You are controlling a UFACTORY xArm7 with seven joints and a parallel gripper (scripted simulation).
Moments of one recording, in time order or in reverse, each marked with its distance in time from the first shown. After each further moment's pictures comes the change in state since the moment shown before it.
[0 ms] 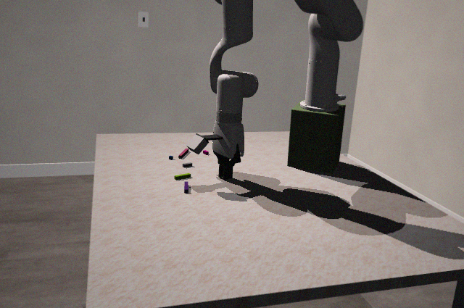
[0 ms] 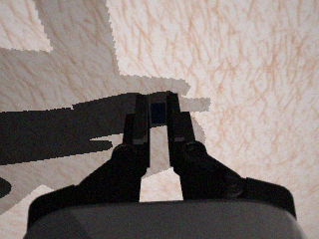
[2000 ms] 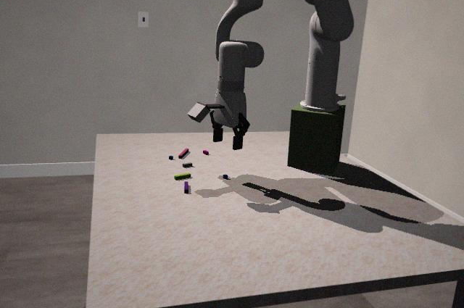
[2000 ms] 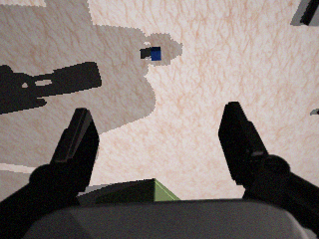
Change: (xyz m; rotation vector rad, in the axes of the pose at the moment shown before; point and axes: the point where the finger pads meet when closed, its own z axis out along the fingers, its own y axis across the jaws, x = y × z) arm 0.000 0.000 -0.090 -0.001 0.001 0.000
